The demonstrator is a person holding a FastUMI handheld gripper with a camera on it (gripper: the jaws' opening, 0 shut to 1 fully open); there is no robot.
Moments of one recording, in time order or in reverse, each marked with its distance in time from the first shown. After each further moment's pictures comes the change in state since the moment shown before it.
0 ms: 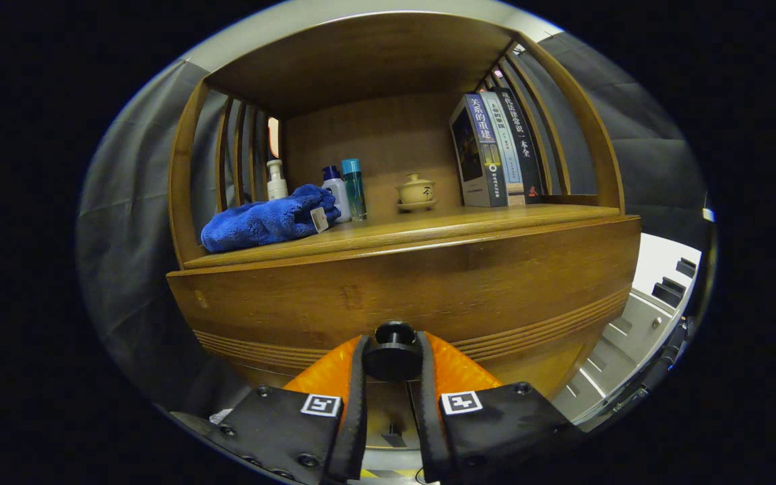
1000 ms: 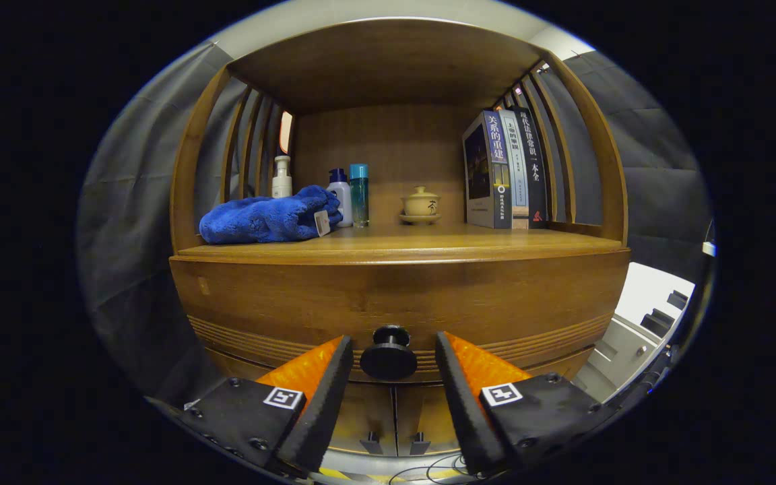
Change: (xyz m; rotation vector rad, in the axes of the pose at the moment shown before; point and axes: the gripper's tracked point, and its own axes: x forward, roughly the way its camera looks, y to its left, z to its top) arm 0.021 0.000 0.008 -0.082 -0.017 -0.024
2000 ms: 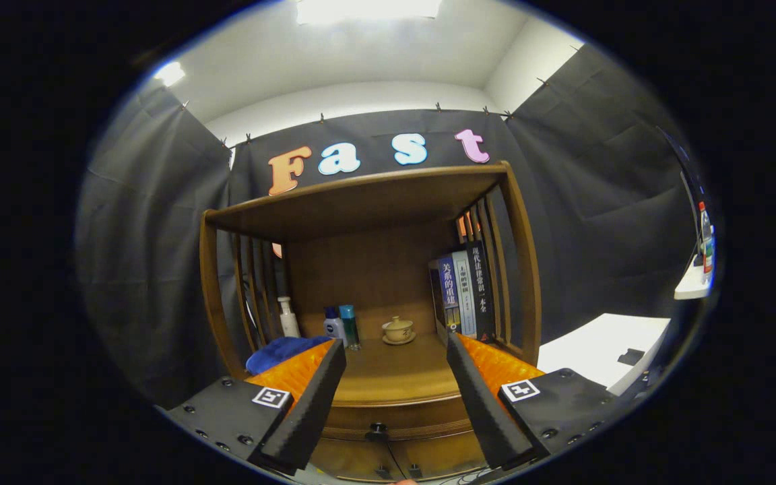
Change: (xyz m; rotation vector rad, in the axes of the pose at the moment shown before) arm -0.152 -0.038 0.231 0.088 -0.304 -0.027
